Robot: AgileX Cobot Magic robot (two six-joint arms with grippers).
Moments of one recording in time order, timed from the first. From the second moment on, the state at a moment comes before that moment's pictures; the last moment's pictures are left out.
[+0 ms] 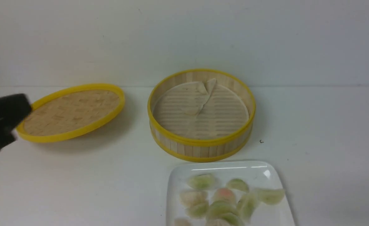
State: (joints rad) right arm 0.01 -0.01 0.03 0.06 0.24 0.09; left arm -0.15 0.71 -0.79 -0.47 0.58 0.09
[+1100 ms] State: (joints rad) right arm 0.01 -0.01 0.03 0.06 0.24 0.09; left arm -0.36 2.20 -1.91 -0.35 0.83 0.65
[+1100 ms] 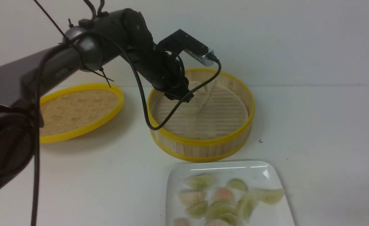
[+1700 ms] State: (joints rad) right arm 0.01 -0.01 0.03 0.06 0.24 0.09; left arm -0.36 2.35 -1.92 -0.37 0.67 0.65
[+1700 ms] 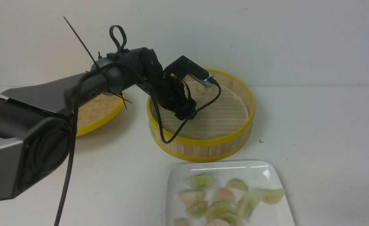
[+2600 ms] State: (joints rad) right arm 0.01 -0.01 0.03 0.06 0.24 0.09; left arm -0.47 1.89 -1.70 -0.40 1.22 0.38
